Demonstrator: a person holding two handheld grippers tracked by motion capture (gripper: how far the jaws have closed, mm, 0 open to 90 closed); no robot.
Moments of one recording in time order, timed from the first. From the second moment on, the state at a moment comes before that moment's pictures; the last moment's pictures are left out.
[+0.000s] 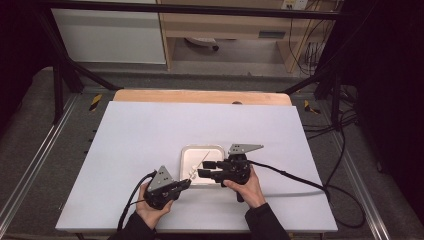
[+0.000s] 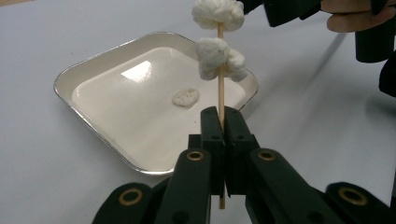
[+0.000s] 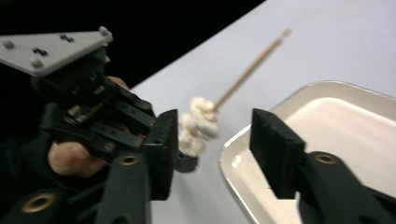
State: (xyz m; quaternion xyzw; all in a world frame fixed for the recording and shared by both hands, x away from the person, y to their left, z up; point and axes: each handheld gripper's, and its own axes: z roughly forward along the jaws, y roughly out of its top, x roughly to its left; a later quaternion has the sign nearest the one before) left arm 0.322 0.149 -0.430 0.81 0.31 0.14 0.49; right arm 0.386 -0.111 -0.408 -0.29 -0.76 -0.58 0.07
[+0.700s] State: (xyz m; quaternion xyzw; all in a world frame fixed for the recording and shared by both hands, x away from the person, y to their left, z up) left arm 0.326 0.160 -0.430 0.81 0.32 0.13 0.48; right arm 0.392 -0.126 -0.405 -0.30 -0.82 -0.48 -0.05
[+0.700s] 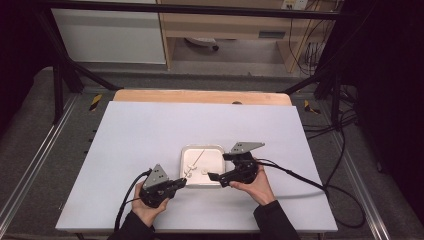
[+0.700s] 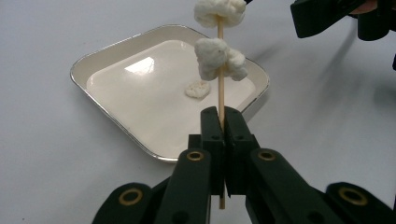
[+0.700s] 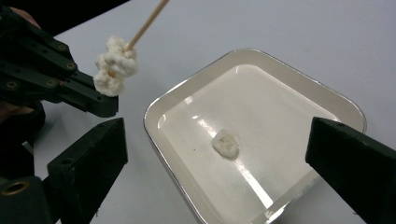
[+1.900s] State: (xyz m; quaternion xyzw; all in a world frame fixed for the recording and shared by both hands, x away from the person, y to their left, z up) left arm 0.329 0.168 -0.429 0.80 0.33 0.12 0.48; right arm 0.431 -0.086 -0.428 -0.29 -0.87 -0.38 -0.08
